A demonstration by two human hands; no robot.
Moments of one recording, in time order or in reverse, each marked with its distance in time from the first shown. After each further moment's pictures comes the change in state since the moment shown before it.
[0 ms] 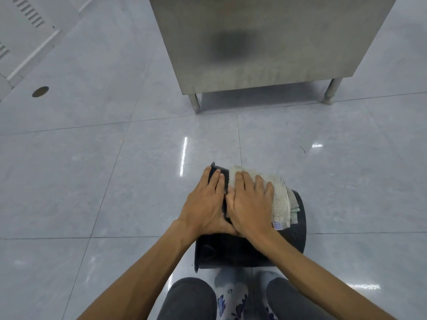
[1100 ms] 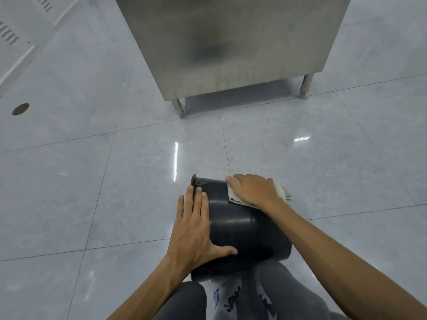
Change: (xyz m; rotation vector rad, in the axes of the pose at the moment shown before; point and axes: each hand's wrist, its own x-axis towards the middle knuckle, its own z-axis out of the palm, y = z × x) left_hand -0.055 0.038 0.001 0.049 -0.194 -0.186; right_hand 0.041 0.059 -0.028 0.146 -0.457 0.088
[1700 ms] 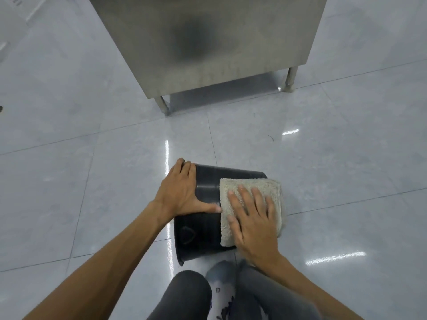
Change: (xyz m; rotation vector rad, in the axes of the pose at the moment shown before) left_hand 0.095 -0.031 -0.025 0.040 0.037 0.098; right_hand -0.095 0.038 0.083 -0.114 0.630 -0.220
